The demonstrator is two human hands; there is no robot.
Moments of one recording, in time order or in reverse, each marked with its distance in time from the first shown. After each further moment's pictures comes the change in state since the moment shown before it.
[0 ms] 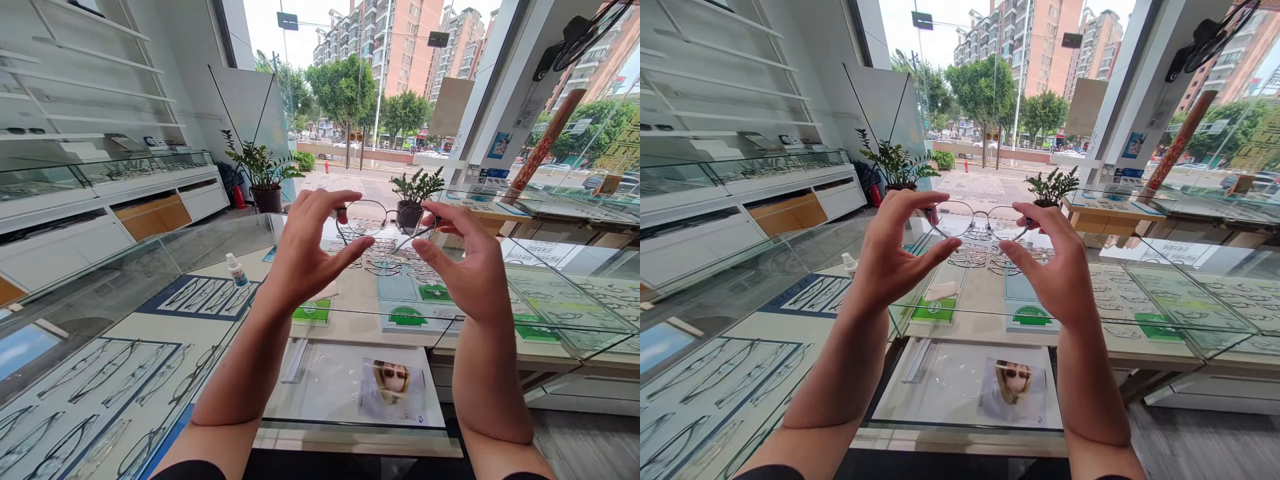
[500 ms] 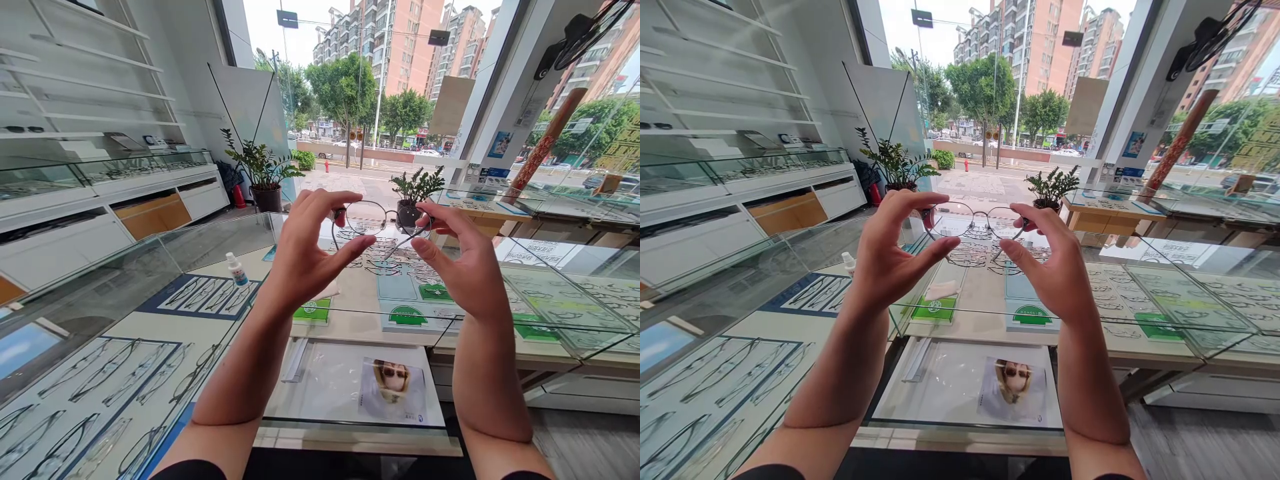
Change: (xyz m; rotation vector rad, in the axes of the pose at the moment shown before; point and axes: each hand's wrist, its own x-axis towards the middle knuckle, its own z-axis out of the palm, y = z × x) left_hand 0.000 0.004 -0.001 -0.028 0.002 -0.050; right_hand 0.001 0.005 0.002 0.035 -0.067 0.049
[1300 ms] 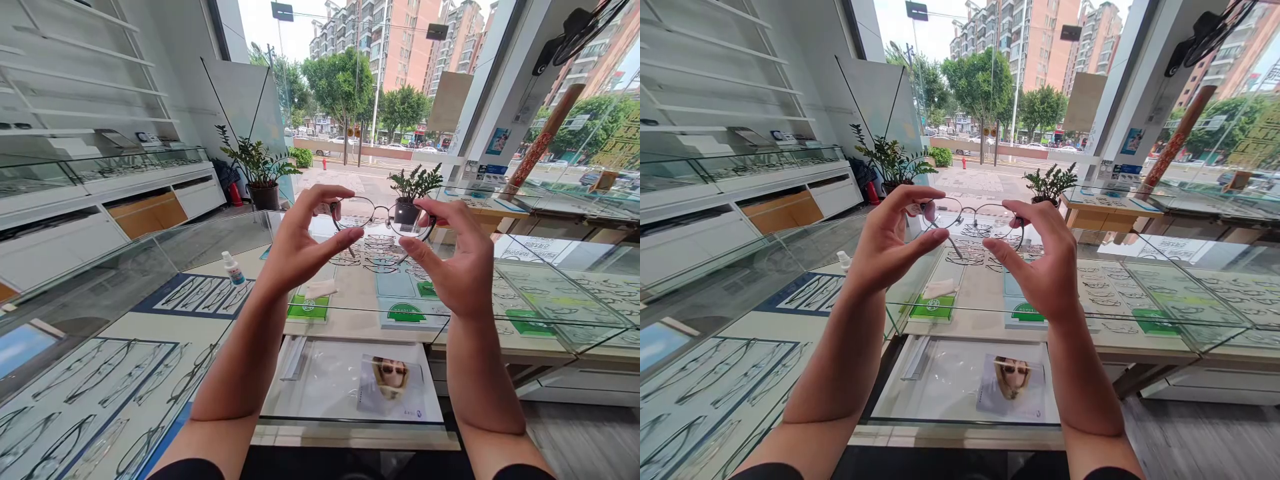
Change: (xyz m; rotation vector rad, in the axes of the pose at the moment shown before) left_hand 0.003 -0.025 0.008 -0.211 -0.043 -0.078; right_hand 0.000 -0.008 0.013 -0.063 0.148 -0.081
